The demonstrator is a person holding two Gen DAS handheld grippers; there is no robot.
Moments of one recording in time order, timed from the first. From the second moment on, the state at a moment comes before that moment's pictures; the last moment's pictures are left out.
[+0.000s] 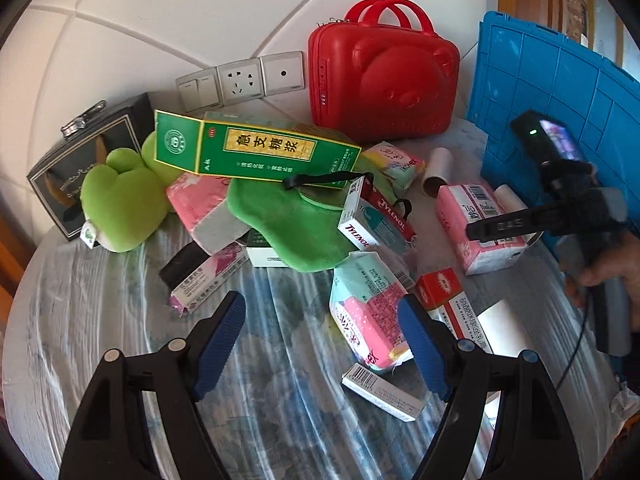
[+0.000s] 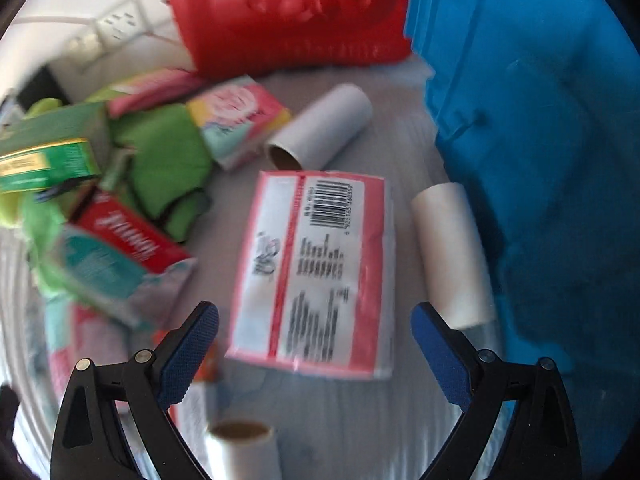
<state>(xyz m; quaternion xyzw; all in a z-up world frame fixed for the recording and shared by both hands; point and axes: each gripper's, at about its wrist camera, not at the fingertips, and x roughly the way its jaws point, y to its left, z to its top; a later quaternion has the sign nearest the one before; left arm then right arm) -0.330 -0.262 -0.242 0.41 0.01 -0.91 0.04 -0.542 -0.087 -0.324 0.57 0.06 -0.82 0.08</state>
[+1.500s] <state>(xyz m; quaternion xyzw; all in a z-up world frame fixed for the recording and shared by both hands) -0.258 -0.134 -0.080 0.24 -0.10 -0.96 -0.08 -0.261 0.050 -0.016 0.28 -0.09 -0.92 0.26</state>
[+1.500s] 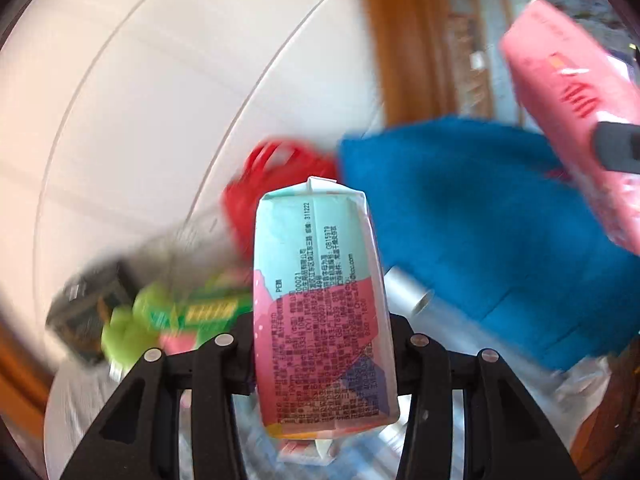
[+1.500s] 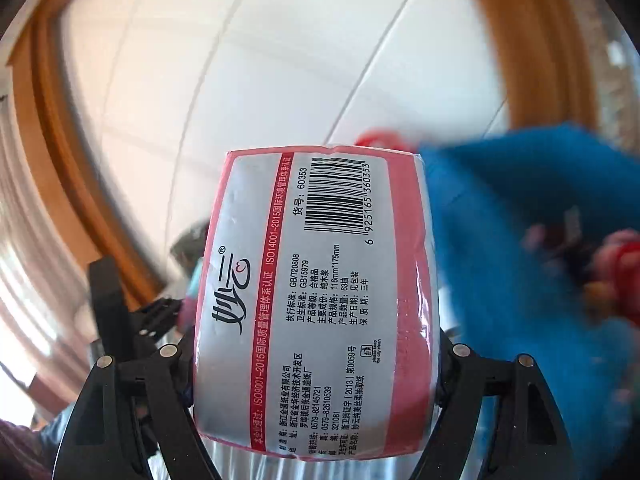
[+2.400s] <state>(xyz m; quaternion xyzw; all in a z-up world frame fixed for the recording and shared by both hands) -0.287 0.150 0.050 0.14 -0.11 -0.98 -0.08 -0.288 0.325 0.013 0.27 -0.17 -0.95 0.07</state>
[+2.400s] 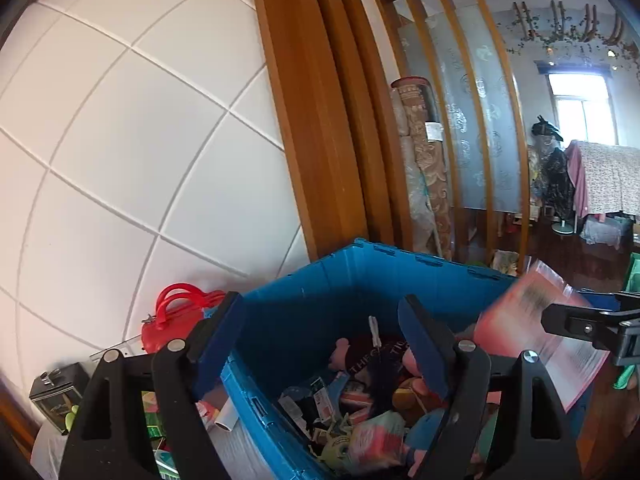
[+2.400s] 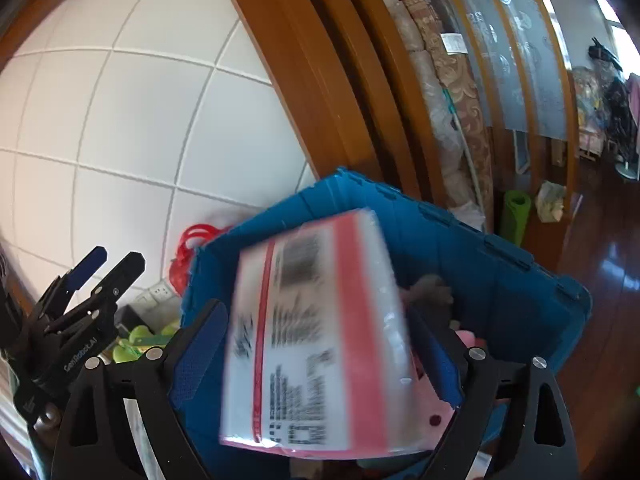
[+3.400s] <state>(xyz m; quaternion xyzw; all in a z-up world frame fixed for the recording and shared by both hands) -0.233 0.104 0.029 0.15 -0.07 -0.99 -0.01 -0.256 0.283 0.016 0.22 -0.03 -0.97 0.06</state>
